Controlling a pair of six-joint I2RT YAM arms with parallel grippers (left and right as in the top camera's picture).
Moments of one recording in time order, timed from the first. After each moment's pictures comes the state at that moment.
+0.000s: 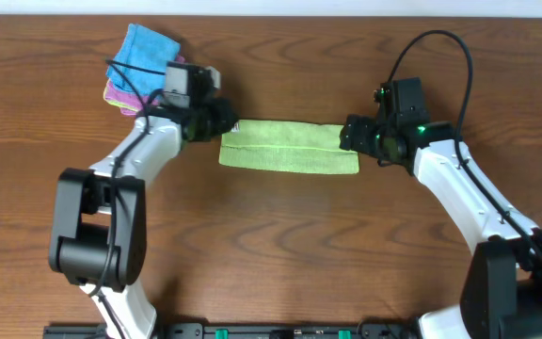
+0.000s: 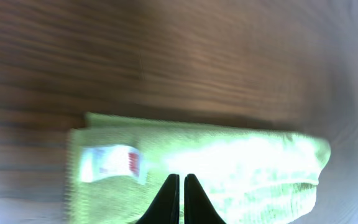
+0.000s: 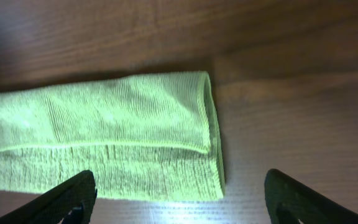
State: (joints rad) left arm -0.21 1.92 1.23 -0.26 0.46 -0.49; right arm 0.19 1.66 1.12 -0.54 -0.12 0.45
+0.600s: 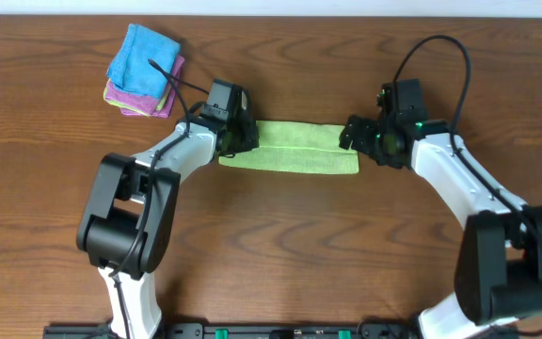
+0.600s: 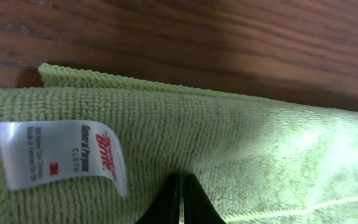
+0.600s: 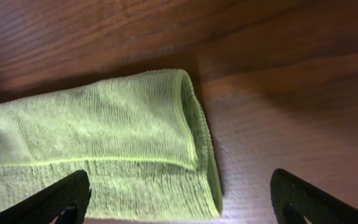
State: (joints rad) left arm -0.34 2.02 1.23 -0.28 0.24 -0.49; right arm 0.15 1.76 1.12 -0.50 -0.16 0.51
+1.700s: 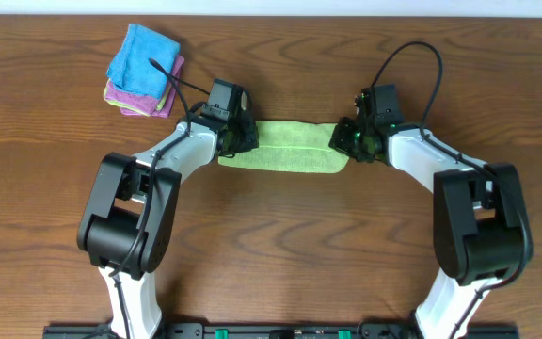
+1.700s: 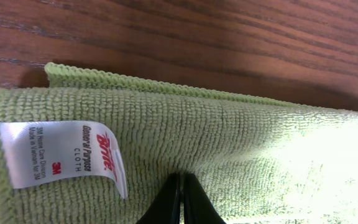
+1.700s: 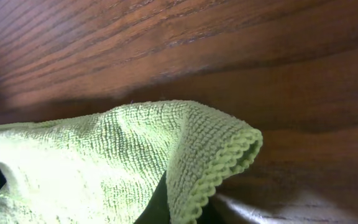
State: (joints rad) left arm -0.34 2.03 1.23 -0.30 0.21 -0.49; right arm 0.19 1.96 1.12 -0.25 -0.29 0.59
